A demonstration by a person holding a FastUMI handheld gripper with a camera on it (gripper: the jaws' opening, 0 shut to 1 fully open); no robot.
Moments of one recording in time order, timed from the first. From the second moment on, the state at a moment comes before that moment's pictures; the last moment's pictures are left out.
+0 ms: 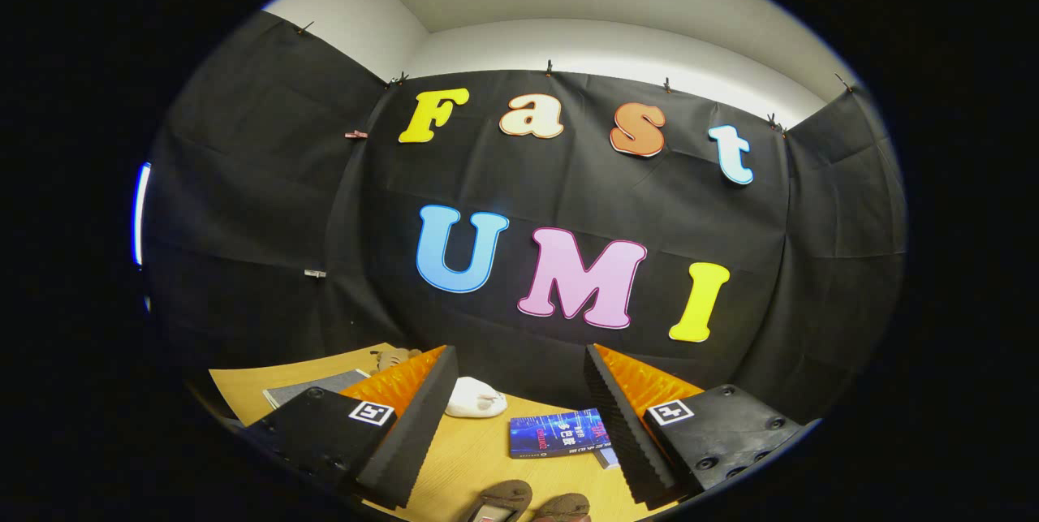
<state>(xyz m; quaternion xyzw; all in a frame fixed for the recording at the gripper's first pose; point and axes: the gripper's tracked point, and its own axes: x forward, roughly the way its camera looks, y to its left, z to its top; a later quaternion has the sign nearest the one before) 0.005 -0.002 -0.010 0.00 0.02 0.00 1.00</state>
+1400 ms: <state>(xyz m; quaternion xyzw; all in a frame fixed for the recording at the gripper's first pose) 0.054 0.120 -0.162 0.38 0.25 0.26 0.85</state>
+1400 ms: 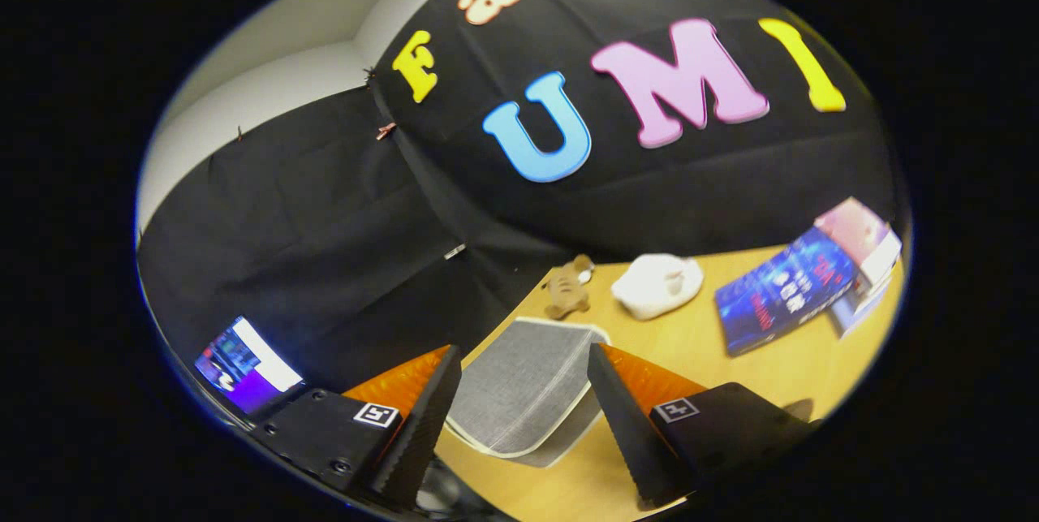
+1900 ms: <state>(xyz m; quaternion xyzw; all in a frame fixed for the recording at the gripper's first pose) 0.066 0.191 -0.297 0.58 0.41 0.29 0.64</state>
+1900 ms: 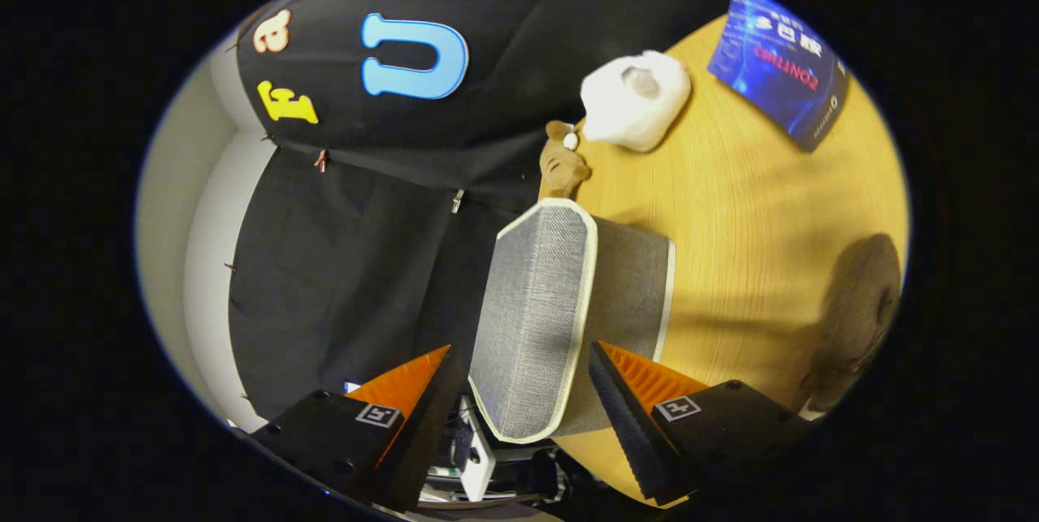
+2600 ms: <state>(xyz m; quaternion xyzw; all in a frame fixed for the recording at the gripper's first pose) 0.080 0.232 -0.320 0.69 0.40 0.32 0.50</state>
